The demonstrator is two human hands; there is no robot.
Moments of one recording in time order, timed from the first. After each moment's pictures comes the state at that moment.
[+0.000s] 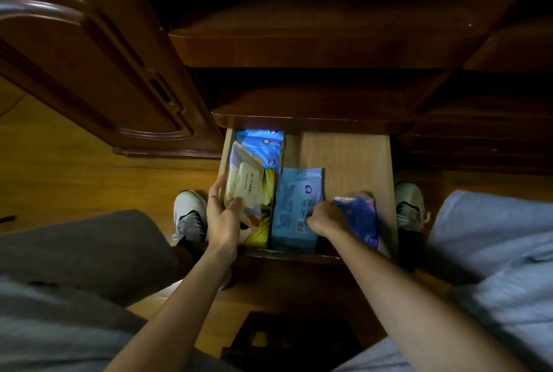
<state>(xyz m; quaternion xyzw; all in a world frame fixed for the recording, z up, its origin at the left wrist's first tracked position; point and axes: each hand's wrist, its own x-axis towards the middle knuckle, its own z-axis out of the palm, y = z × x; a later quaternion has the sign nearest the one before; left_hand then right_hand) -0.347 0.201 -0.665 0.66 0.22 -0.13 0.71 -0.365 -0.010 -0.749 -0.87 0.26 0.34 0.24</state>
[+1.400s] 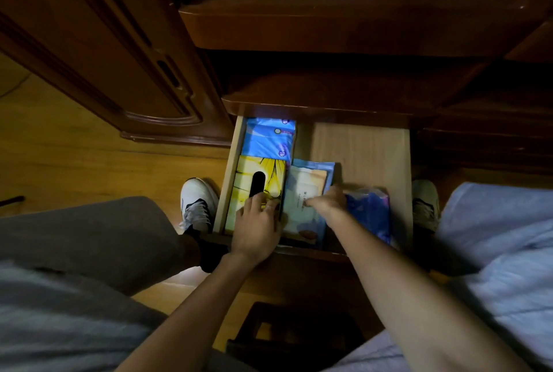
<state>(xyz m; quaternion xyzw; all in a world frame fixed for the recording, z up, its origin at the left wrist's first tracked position) -0.362 0.194 -0.717 0.96 -0.16 -0.20 0.13 -0.336 0.002 -0.778 -0.74 0.44 0.21 0.46</state>
